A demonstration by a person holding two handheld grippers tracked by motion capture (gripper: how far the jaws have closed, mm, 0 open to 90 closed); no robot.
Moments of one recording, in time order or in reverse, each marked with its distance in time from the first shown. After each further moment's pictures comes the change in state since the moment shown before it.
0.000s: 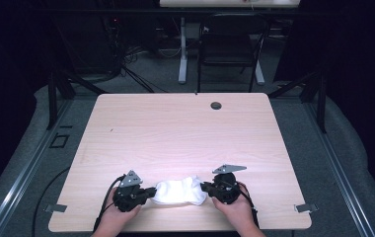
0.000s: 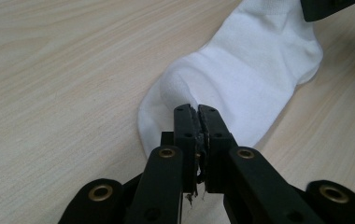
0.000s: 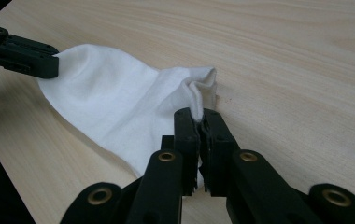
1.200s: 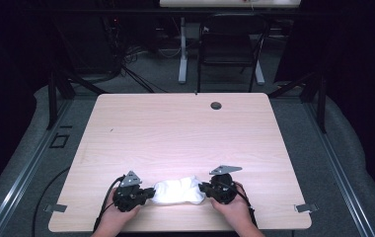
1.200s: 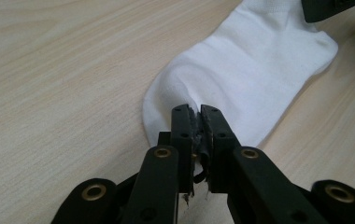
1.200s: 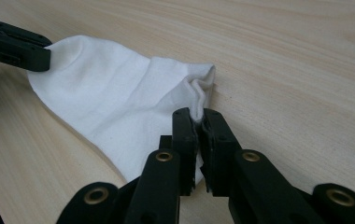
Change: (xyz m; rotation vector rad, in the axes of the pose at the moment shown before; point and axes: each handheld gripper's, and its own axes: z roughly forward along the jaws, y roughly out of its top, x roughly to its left) left arm 0.005 -0.005 0.004 0.025 0.017 -0.012; right arm -0.002 -0.004 0.015 0.014 -0.003 -0.036
